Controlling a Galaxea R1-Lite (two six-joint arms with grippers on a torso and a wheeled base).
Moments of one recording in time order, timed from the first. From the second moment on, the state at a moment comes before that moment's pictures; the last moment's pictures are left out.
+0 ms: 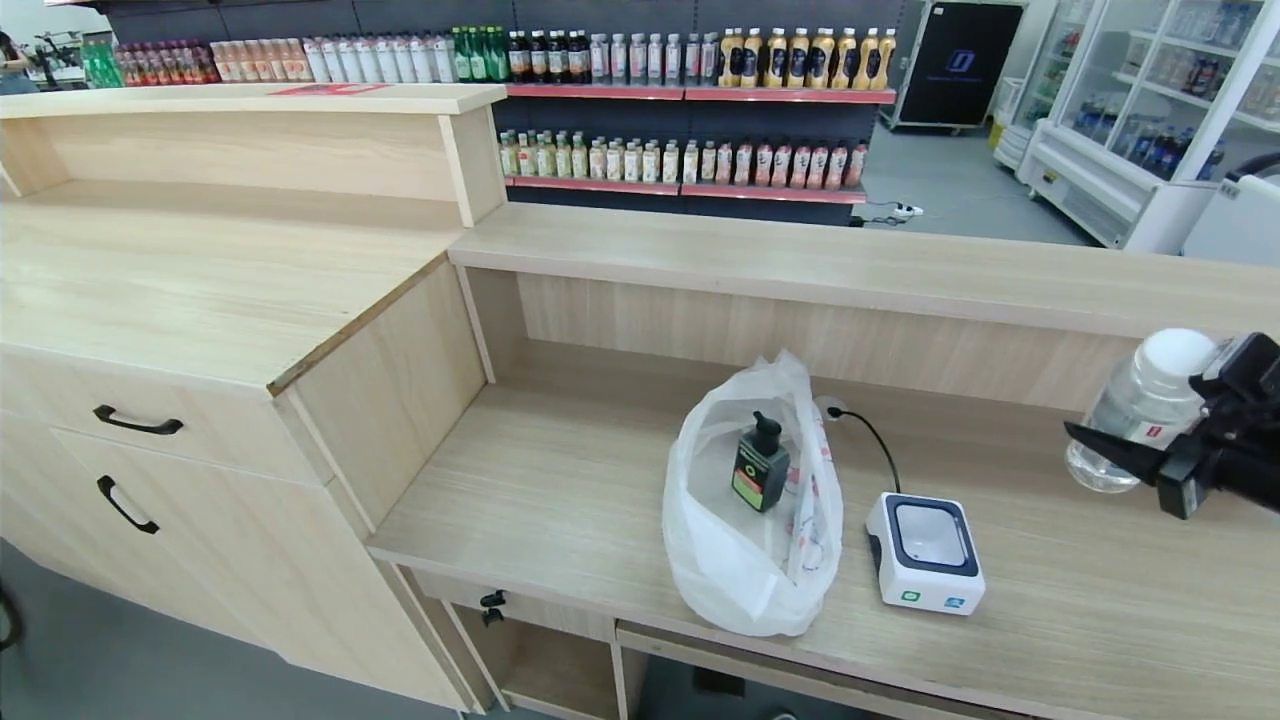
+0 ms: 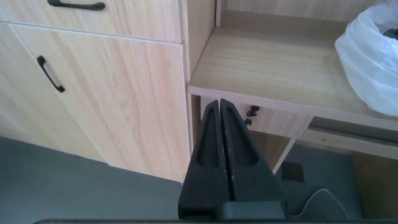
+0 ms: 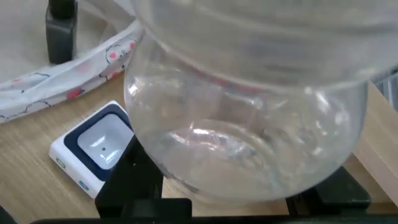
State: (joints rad) left arm 0.00 0.00 0.00 0.00 0.01 0.01; right arm -0.30 1.52 -0.51 -0.83 0.66 -0.83
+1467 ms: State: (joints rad) left arm 0.00 0.00 0.00 0.00 0.01 0.01; right arm -0.26 1.88 -0.56 -1.02 0.96 -1.13
